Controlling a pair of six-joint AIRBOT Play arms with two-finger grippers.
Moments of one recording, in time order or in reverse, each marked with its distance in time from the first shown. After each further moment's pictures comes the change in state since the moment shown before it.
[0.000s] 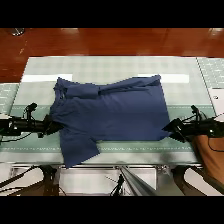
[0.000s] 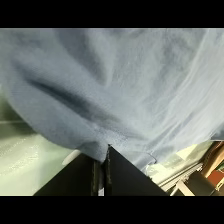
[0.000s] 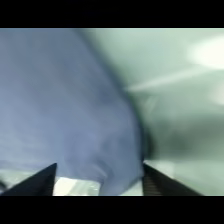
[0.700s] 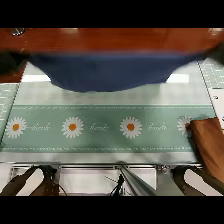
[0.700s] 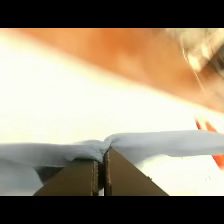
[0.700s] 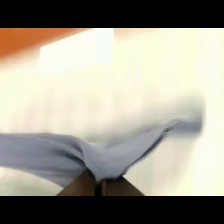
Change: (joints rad) left arm -0.119 0.325 0.616 -0.479 0.221 0.159; right arm 0.074 0.008 1.123 0.143 0.116 0.032
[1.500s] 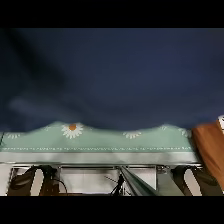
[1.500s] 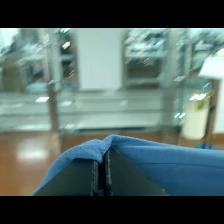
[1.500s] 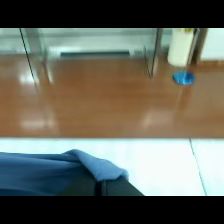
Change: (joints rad) left arm -0.028 0.505 0.479 0.836 -0.034 -0.428; right arm 0.001 0.464 0.396 -0.378 0.275 0.178
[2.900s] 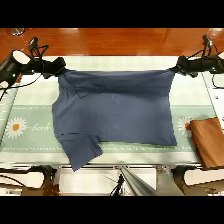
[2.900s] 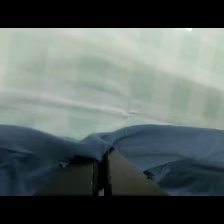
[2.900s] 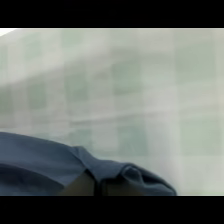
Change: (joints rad) left arm -0.319 -1.167 -0.211 -0.108 0.195 -0.206; right arm 0.130 -0.974 -0.495 0.274 -0.542 -0.168
